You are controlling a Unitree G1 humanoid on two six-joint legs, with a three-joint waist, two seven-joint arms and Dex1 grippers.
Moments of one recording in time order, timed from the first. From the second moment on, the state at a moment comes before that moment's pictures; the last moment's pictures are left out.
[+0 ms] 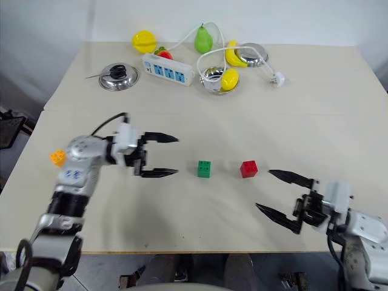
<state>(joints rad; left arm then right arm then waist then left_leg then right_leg) -0.48 0.55 0.06 0.15 -0.38 -0.01 -1.26 0.13 -0.62 -0.29 -0.26 0.70 0.00 1.27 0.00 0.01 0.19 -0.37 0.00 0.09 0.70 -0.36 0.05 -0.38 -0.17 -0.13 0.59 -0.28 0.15</state>
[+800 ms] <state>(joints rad) 0.40 0.31 0.79 -0.08 -0.51 -0.09 -0.65 -0.14 -0.59 -0.09 -0.22 0.64 0.07 1.25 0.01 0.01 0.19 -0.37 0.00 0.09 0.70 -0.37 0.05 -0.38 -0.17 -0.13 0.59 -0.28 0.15</state>
